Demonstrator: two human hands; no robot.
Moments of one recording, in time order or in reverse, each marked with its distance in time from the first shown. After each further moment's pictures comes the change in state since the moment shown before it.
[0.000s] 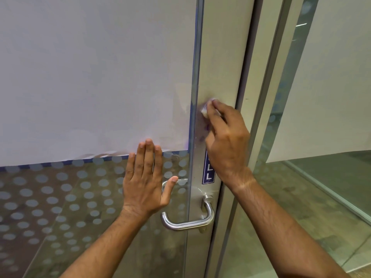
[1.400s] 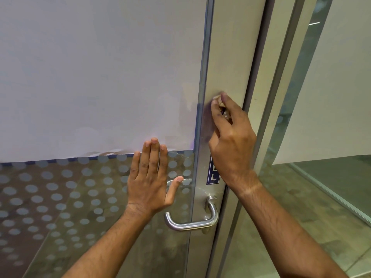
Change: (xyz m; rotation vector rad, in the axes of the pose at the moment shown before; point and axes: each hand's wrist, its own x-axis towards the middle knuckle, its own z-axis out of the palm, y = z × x) left_hand 0.000 -0.001 0.002 0.021 0.016 0.005; right_hand 0.000 -0.009 -0.004 -0.043 -0.049 0.022
